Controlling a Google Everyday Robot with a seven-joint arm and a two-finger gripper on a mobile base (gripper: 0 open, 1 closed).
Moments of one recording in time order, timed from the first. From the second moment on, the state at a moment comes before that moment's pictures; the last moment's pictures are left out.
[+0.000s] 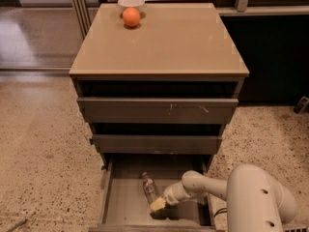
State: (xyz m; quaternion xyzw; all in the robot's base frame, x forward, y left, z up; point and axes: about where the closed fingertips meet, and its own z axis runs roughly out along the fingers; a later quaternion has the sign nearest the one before) arm 0.519 -0.014 0.162 -0.35 0.86 0.34 0.13
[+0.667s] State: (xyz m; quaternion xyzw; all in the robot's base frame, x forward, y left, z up) arm 0.523 -0.004 0.135 -0.34 0.87 0.35 0.11
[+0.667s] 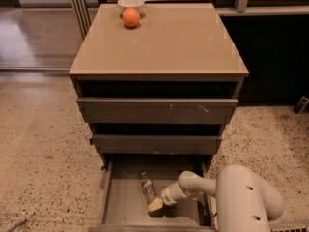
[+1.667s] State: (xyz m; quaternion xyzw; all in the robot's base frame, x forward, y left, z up) arm 0.523 -0.004 0.135 -0.34 0.87 0.35 0.11
